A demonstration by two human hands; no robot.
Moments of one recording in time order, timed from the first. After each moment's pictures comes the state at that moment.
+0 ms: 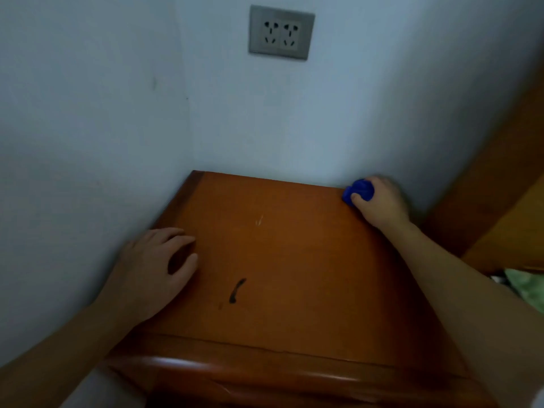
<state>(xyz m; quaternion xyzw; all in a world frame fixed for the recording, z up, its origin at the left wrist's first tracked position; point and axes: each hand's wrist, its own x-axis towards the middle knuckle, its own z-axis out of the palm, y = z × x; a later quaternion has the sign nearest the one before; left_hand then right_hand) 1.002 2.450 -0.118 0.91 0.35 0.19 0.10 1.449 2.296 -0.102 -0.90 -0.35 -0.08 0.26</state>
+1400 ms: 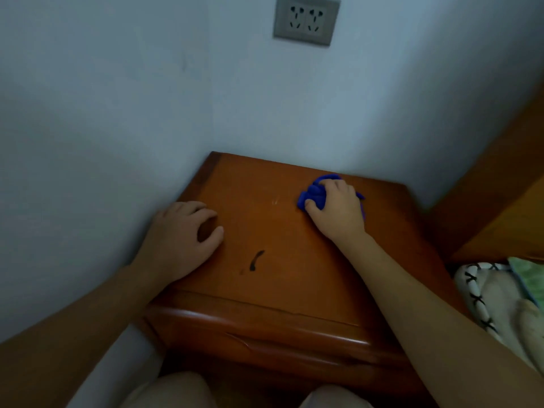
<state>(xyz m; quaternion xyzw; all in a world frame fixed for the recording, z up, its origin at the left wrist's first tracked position) 0.998 2.452 -0.120 0.91 0.35 0.20 0.08 1.294 2.328 -0.111 -0.86 -0.45 -0.10 0.22</state>
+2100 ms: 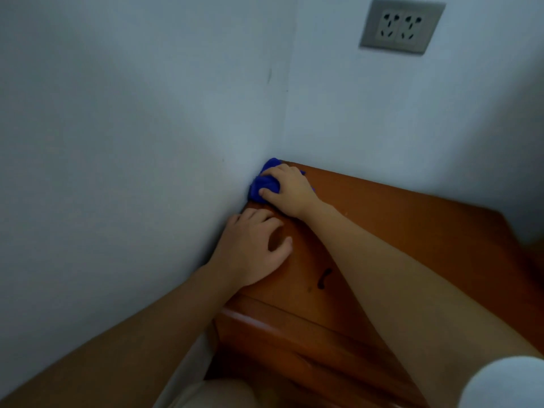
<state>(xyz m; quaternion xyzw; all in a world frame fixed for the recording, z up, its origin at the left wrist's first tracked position) 1.000 2.448 -0.125 0.91 0.33 0.24 0.08 1.183 2.498 -0.107 -0.69 -0.69 0.04 0.23</state>
